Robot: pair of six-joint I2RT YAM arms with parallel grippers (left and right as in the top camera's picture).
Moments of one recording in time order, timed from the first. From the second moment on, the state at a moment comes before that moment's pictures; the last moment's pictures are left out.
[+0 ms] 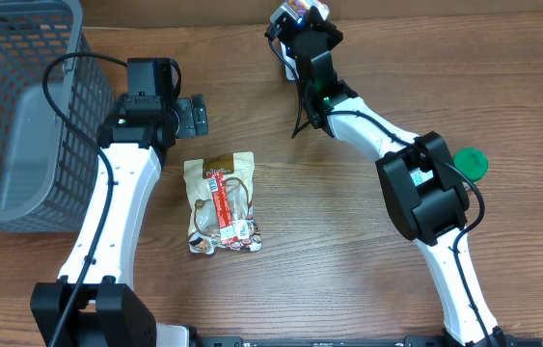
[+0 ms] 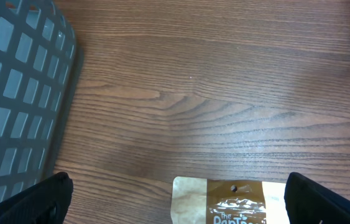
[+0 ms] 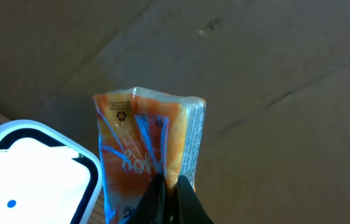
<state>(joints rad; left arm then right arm) -0.03 1.58 1.33 -0.68 -0.21 -0.13 0.51 2.47 1.91 0.45 0.55 -0.80</state>
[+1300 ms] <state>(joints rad) -0.03 1.58 1.33 -0.68 -0.21 -0.13 0.16 1.82 1.63 -1.33 0.24 0.33</state>
